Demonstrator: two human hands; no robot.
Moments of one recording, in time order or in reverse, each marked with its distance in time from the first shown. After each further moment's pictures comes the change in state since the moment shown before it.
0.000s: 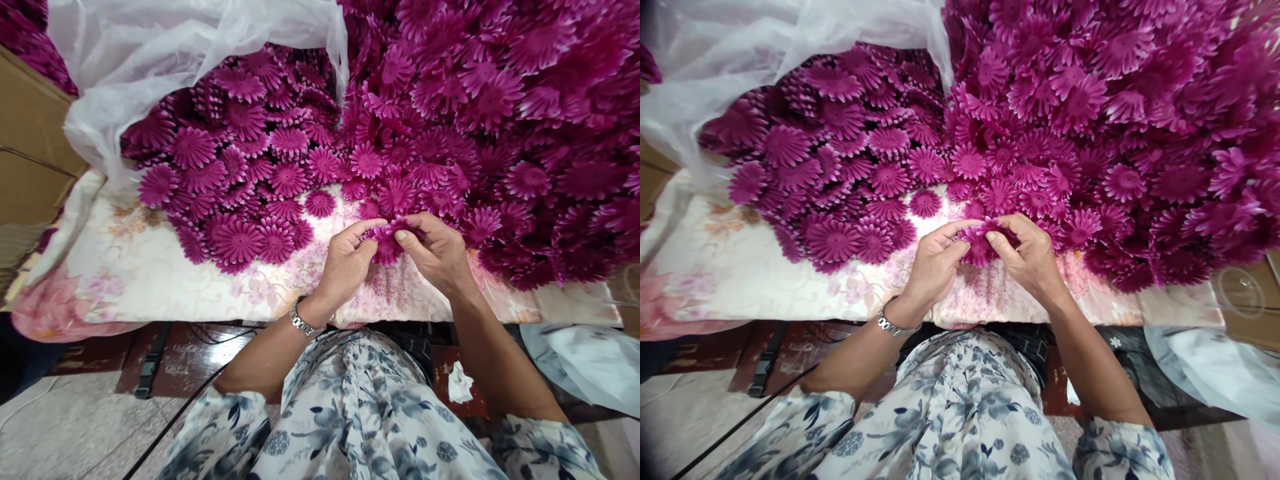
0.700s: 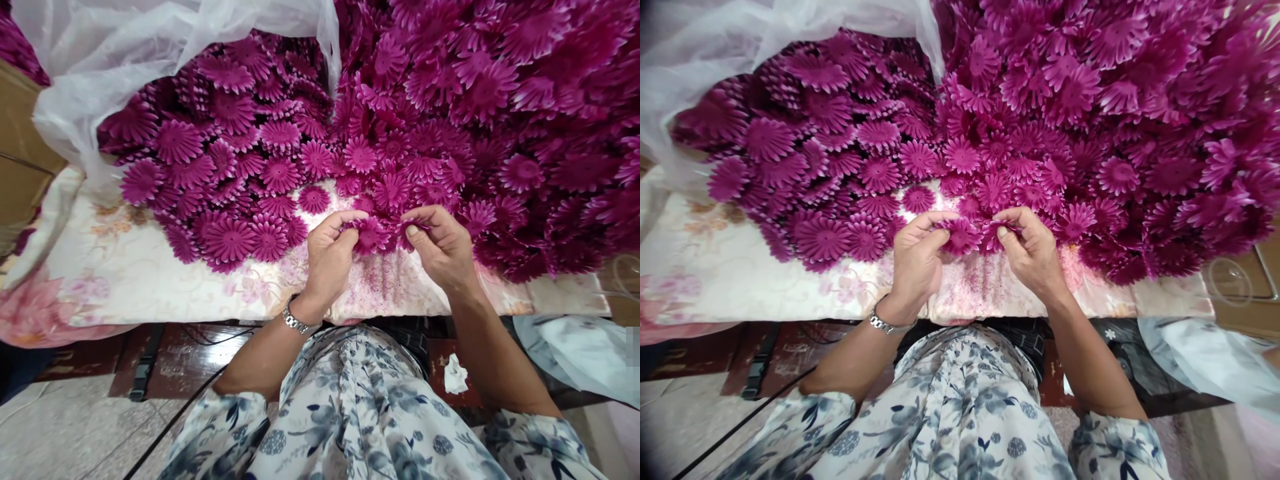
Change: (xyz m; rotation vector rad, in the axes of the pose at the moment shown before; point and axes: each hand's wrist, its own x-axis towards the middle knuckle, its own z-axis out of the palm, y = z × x) left_hand 0.001 0.007 0.000 -0.121 0.207 0.086; right_hand -0.007 -0.001 -0.009 0.115 0.026 0.125
